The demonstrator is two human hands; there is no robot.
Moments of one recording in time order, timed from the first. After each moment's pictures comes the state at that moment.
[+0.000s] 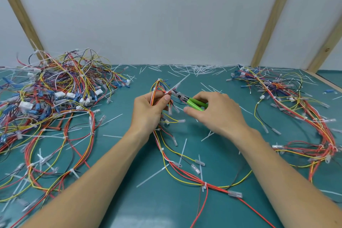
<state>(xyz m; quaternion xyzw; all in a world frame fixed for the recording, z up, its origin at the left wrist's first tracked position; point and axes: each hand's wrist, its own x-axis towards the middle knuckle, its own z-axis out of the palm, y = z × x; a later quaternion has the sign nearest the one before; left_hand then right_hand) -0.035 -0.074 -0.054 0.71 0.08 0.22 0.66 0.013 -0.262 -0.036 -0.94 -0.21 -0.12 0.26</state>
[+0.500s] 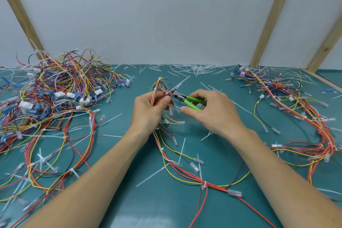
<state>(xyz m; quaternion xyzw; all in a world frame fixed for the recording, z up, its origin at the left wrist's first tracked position) -0.037 -0.075 -0.054 0.73 0.06 0.23 0.64 0.013 -0.258 -0.040 -0.91 -0.23 -0.14 0.31</state>
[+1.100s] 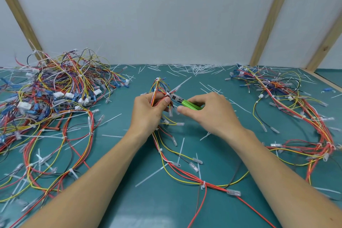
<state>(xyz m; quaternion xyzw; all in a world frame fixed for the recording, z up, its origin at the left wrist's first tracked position) -0.038 -0.077 -0.052 0.75 0.06 0.23 0.61 0.008 -0.256 -0.039 -0.92 -0.21 -0.08 0.33</state>
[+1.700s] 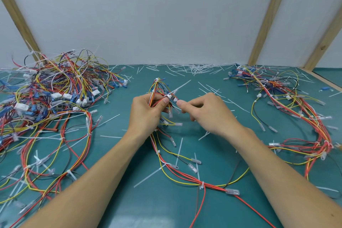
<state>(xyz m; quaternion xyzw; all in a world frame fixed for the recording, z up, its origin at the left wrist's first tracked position) -0.039 -0.077 -0.053 0.76 0.05 0.24 0.60 0.006 -0.254 -0.035 -0.89 -0.21 0.01 0.40</state>
